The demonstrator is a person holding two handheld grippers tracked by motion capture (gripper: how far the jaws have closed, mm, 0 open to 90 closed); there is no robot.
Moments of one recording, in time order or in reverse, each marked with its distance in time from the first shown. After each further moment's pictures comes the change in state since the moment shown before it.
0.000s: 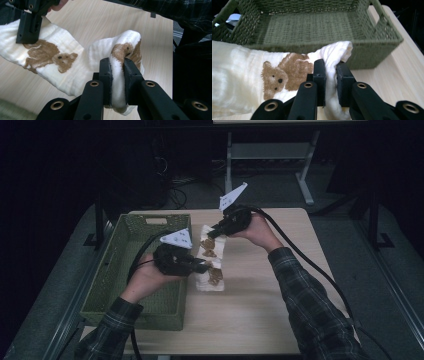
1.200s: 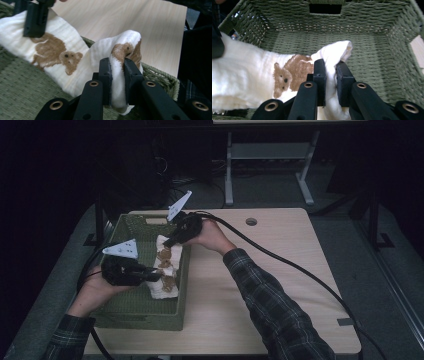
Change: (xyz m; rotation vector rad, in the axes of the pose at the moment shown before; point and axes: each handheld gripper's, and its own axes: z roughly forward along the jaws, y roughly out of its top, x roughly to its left) left arm 0.020 -0.087 -0.071 0.046 0.064 -0.082; right arm 0.017 0.074 0.110 0.019 0.113 -0.056
